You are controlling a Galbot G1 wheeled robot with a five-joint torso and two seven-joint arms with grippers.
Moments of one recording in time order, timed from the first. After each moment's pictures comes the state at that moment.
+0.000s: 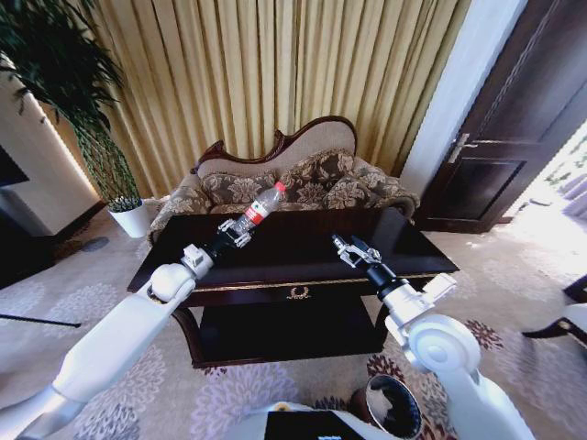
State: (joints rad) left arm 0.79 -0.79 -0.04 -1.81 -0.41 -0.12 0.20; right arm -1.40 1.08 0.56 2.39 1.13 -0.30 0.12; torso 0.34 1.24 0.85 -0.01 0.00
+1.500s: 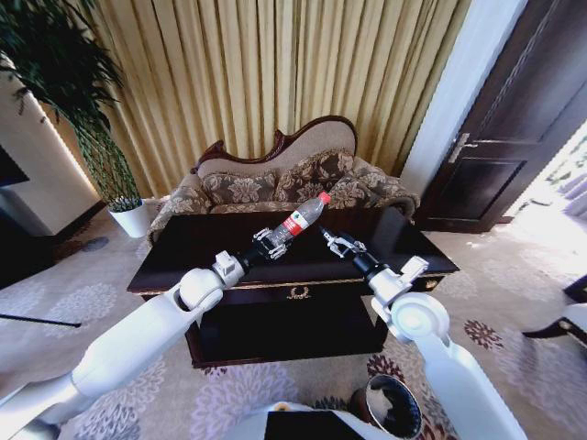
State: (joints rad) left arm 0.64 -0.79 0.22 -1.92 -0.51 -0.04 0.13; right arm -1.18 1.04 0.43 2.18 1.14 -0.30 0.09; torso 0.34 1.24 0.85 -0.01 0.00
